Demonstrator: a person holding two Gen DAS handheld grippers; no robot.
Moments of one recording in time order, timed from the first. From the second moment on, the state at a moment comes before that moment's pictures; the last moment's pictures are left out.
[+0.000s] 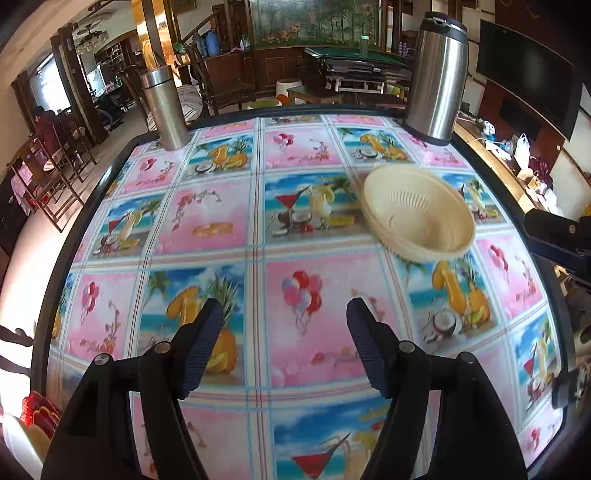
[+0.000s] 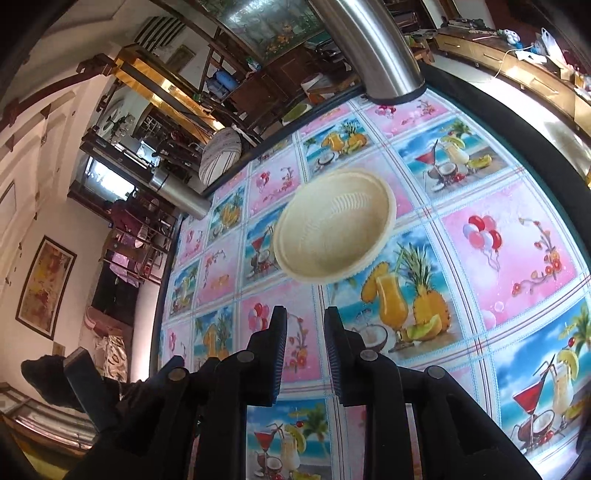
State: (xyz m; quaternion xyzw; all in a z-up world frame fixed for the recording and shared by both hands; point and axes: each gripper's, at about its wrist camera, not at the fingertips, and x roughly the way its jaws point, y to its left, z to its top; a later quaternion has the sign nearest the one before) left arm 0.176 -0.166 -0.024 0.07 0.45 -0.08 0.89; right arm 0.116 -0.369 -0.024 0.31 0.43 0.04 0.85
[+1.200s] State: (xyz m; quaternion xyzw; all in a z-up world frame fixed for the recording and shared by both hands) left arm 0.285 -0.198 -0.079 -0.18 0.54 -0.22 0.79; right arm 0.196 -0.424 -0.071 0.36 0.46 -0.02 0.81
